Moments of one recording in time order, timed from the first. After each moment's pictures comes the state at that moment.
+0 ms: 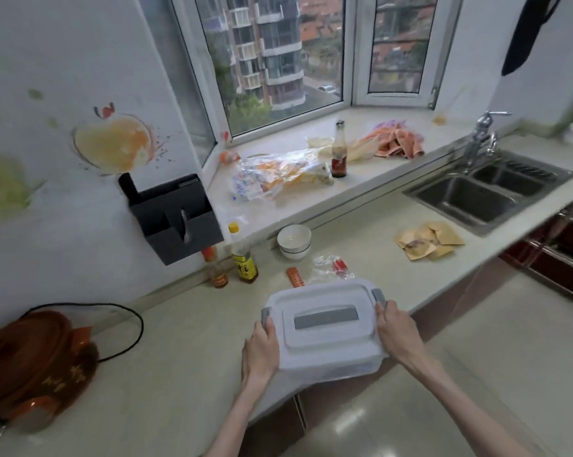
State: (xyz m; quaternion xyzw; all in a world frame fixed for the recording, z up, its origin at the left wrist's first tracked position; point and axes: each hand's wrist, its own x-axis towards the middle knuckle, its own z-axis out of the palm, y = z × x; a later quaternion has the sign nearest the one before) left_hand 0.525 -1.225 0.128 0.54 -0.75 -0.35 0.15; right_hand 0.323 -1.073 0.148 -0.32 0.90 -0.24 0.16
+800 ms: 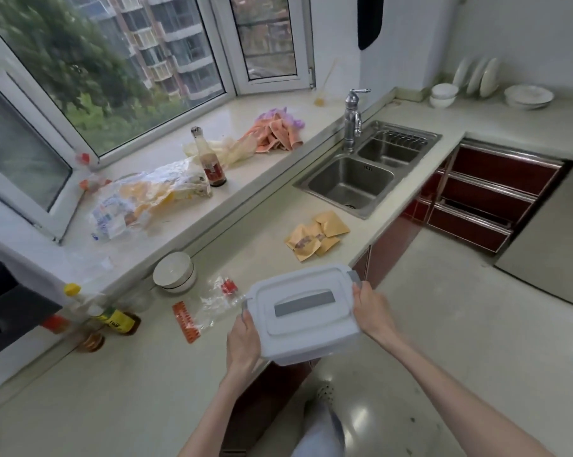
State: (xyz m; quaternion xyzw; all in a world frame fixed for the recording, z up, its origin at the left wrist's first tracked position) left_hand 0.245 -1.122 0.107 0.47 -0.76 -0.44 0.12; right_hand 0.070 -0.937 0.107 -0.18 0.92 -0.33 0.14
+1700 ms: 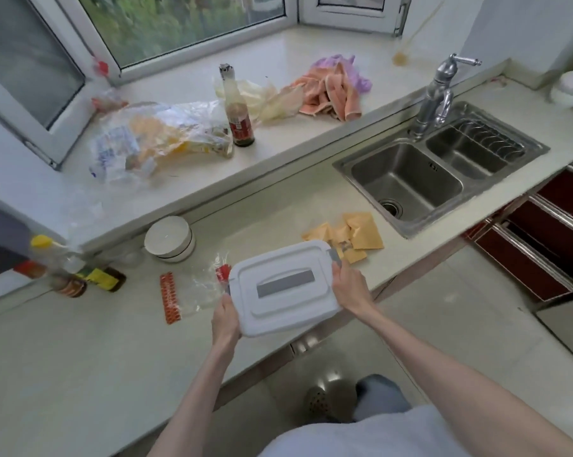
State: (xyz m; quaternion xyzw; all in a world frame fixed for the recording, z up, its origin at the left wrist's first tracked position) left_hand 0.142 -1.202 0.040 0.64 -0.55 -0.51 0.16; right_hand -0.080 -1.080 0.054 -0.29 0.87 -0.30 0.25
